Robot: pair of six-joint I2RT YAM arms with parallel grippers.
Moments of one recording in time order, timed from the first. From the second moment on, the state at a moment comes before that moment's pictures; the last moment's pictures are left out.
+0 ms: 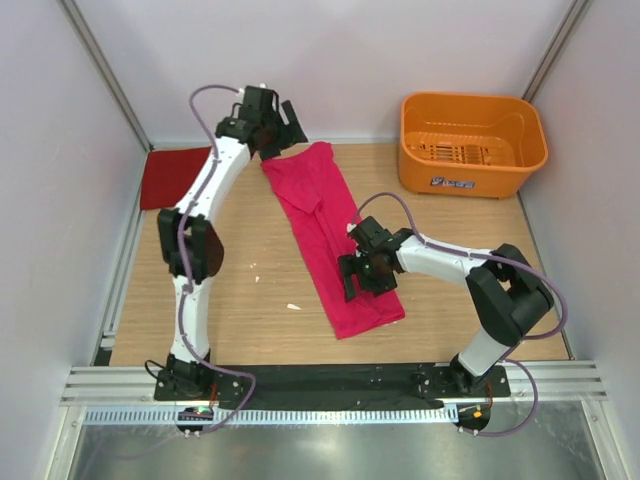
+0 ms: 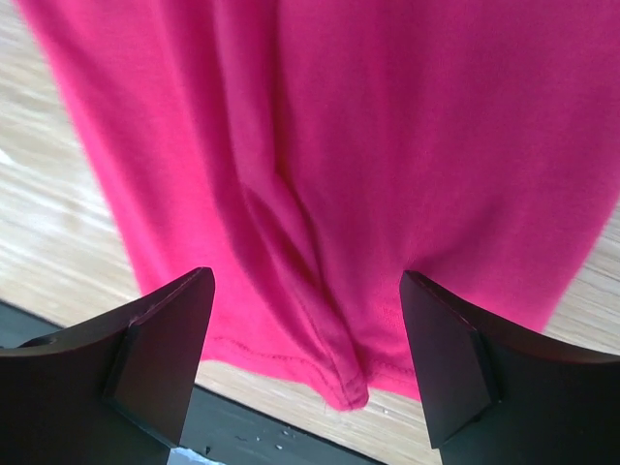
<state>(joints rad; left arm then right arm) -0.33 2.31 2.32 -0.72 0.06 -0.67 0.66 1.62 0.97 -0.57 -0.15 0.41</state>
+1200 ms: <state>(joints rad) -0.51 1.10 0.63 -0.70 0.26 -0.90 0.79 1.33 0.80 -0.49 -0.17 0.73</state>
